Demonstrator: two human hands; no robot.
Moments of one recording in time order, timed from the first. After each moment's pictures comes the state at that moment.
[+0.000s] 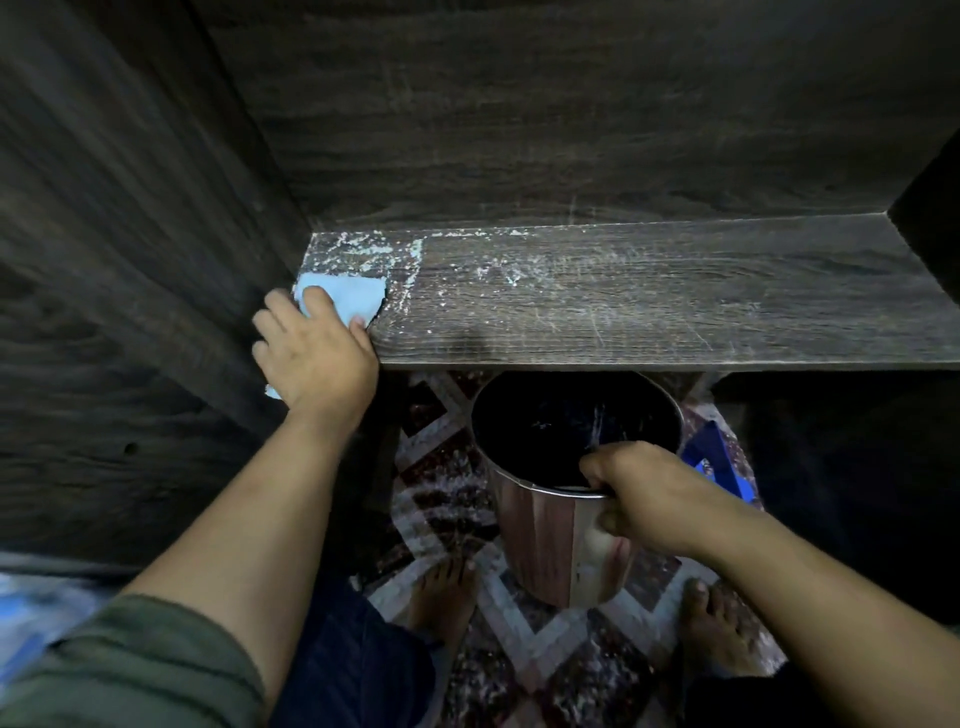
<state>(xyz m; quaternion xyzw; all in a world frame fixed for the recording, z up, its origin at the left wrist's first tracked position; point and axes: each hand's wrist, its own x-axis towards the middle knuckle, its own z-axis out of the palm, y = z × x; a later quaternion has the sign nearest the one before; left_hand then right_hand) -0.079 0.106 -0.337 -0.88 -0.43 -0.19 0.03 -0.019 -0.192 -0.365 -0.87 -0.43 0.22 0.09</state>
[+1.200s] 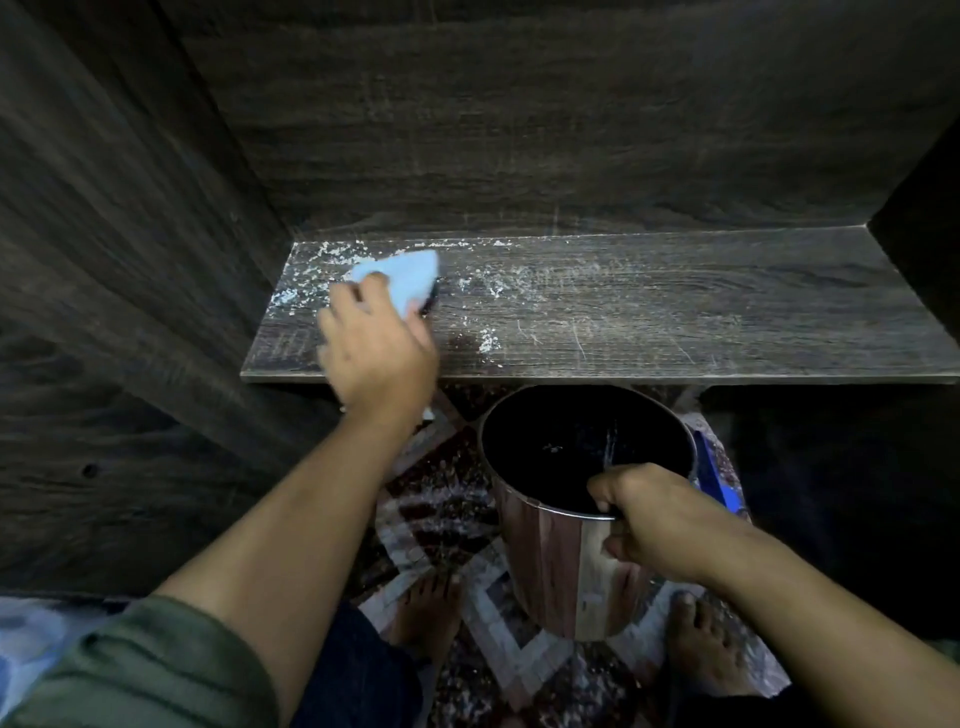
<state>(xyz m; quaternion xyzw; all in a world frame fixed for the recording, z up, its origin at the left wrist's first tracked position) -0.042 0.049 -0.330 -0.89 -0.39 -0.23 -0.05 -0.017 -0.210 -0.358 -0.87 -0.42 0.24 0.11</state>
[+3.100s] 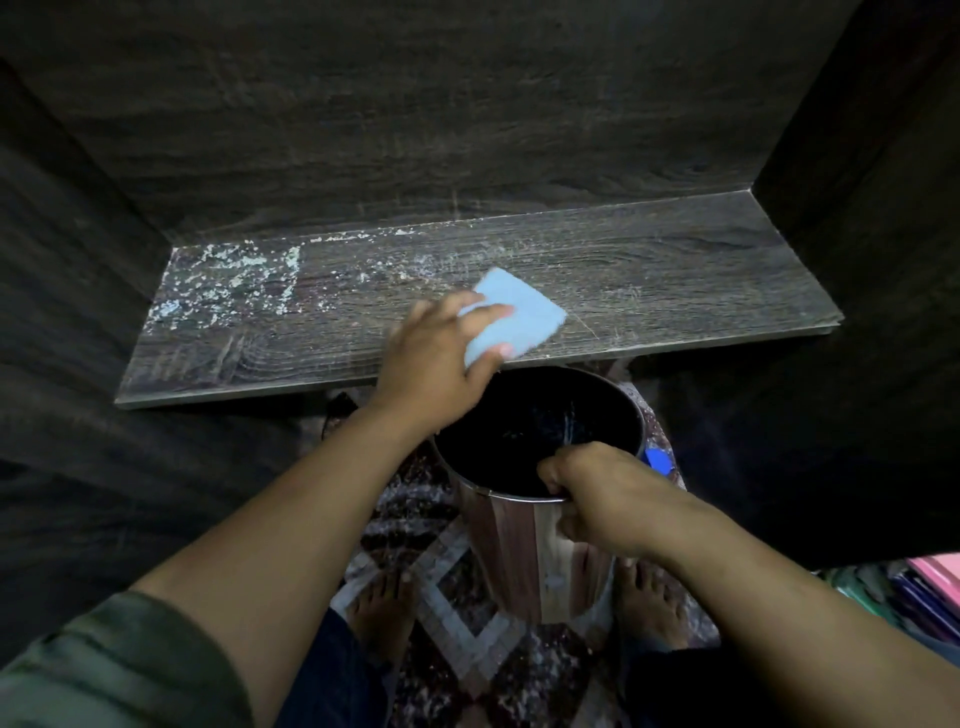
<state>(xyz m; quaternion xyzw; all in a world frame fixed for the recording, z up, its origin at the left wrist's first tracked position) 0.002 -0.021 -0.347 -0.98 -0.02 -0.10 -0.16 -0.008 -0.235 -0.361 -0.89 -0.37 0.24 0.11</state>
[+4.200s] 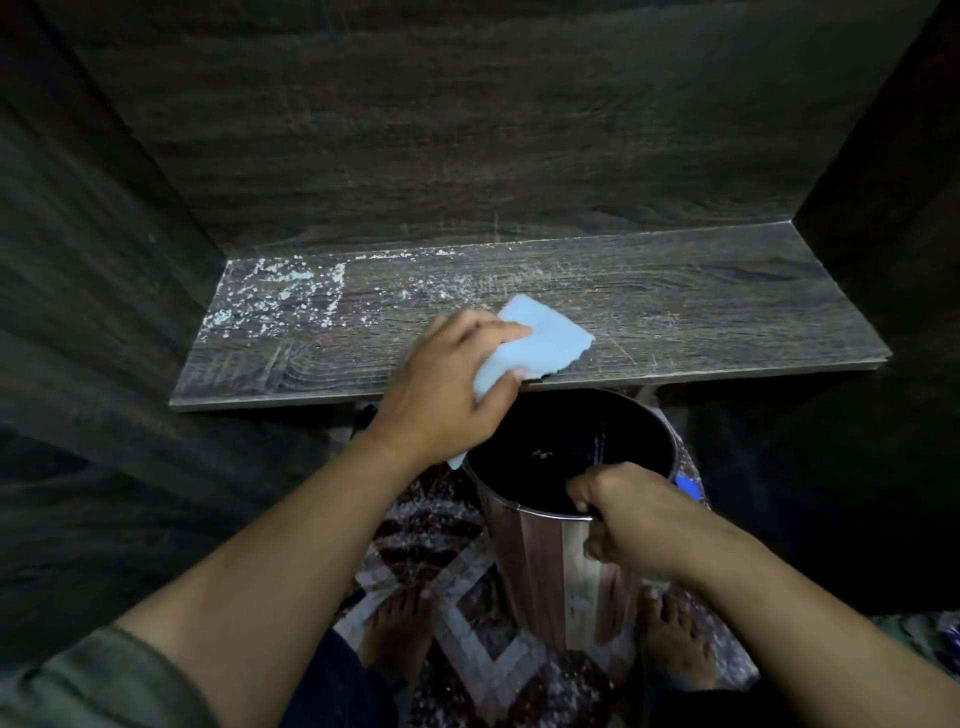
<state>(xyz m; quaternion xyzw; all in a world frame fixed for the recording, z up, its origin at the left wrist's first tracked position) -0.024 -0.001 -0.335 -0.95 0.06 -0.18 -0.23 -0.006 -0.226 -0.357 -0.89 -0.37 0.25 0.08</state>
